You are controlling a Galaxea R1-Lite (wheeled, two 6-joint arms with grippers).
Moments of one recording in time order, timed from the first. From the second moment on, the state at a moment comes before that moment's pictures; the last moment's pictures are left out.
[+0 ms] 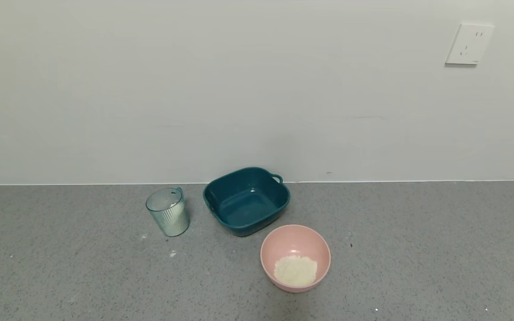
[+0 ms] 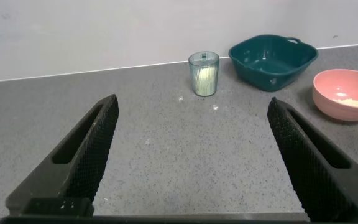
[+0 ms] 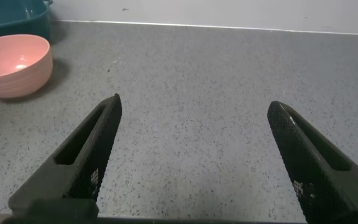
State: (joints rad) left arm 0.00 0.06 -0.64 0.53 0.04 0.11; right arm -0.01 0.00 0.00 0.00 0.00 0.00
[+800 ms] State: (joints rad) left arm 0.00 0.00 -0.23 0.12 0.04 0.09; right arm 0.00 0.00 0.00 0.00 0.00 0.00
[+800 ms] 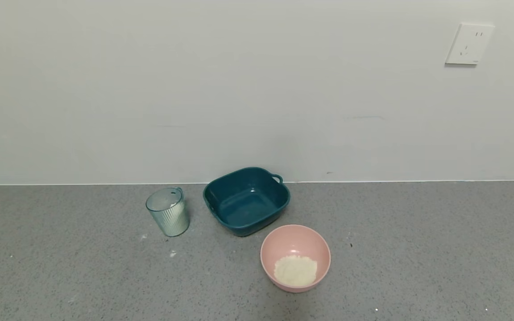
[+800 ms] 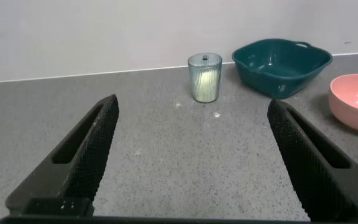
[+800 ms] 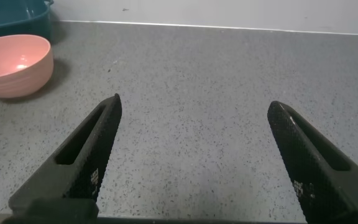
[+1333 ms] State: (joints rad) left arm 0.00 0.00 -0.03 -0.04 0.04 0.09; right arm 0.00 0.00 0.00 0.00 0.00 0.00
